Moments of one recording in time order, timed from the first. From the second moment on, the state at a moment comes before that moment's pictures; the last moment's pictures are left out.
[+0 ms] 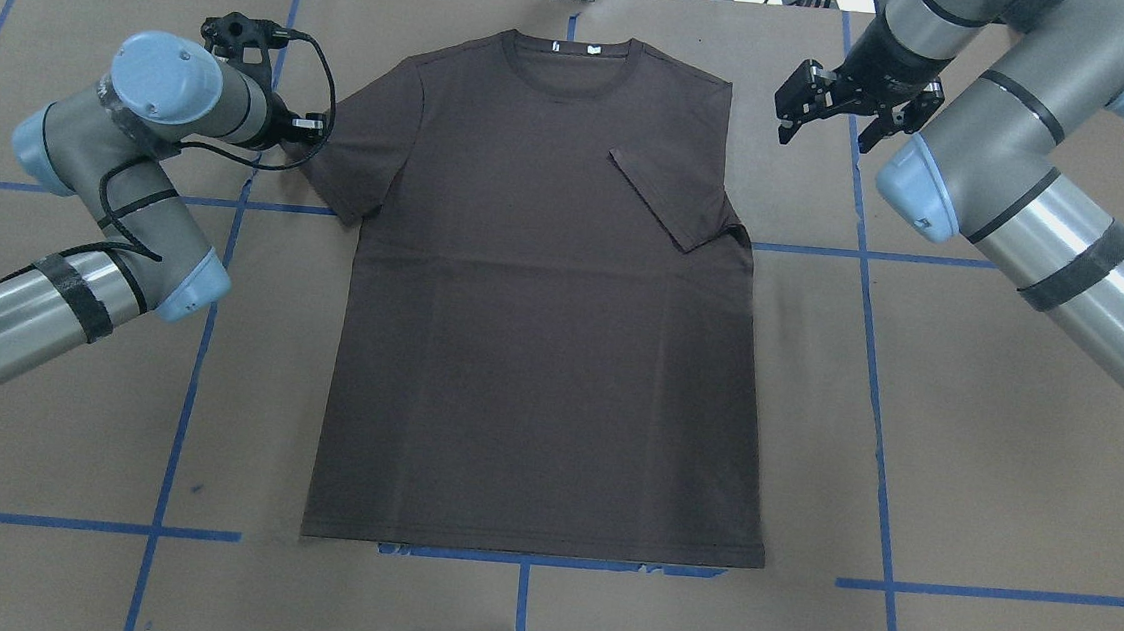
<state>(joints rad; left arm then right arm) -0.83 -2.16 -1.13 -2.30 -1.74 -1.05 1.01 -0.92 1.46 -1.51 2.29 0.75</state>
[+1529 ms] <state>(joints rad) -0.80 -2.47 -1.11 -1.97 -1.77 -1.16 1.01 -0.93 1.46 -1.51 2.29 0.75</state>
